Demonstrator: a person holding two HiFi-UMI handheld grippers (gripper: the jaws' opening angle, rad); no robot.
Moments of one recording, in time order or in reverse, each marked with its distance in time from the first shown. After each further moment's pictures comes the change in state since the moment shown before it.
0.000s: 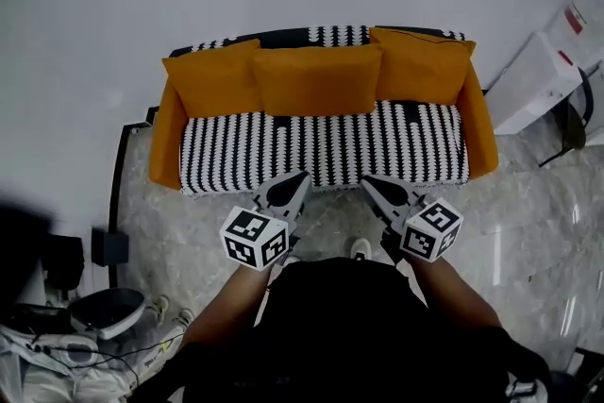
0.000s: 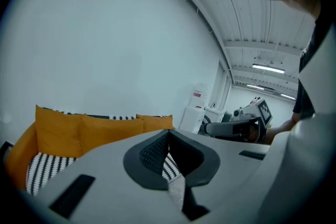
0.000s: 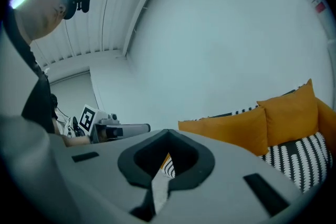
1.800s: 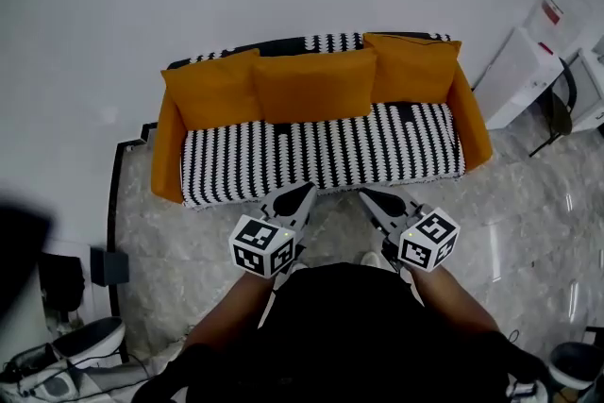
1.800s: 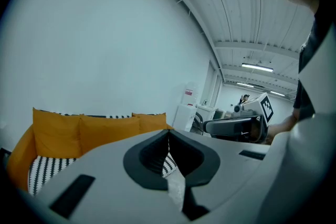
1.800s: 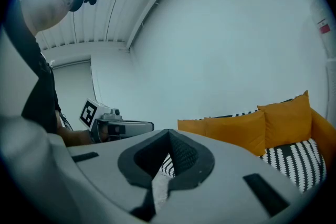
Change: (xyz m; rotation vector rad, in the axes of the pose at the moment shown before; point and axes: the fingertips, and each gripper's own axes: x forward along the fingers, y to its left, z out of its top) left arm -0.061 0.000 -0.020 0.042 0.007 -0.081; right arm 0.008 0.076 -0.030 -0.099 0.003 -0.064
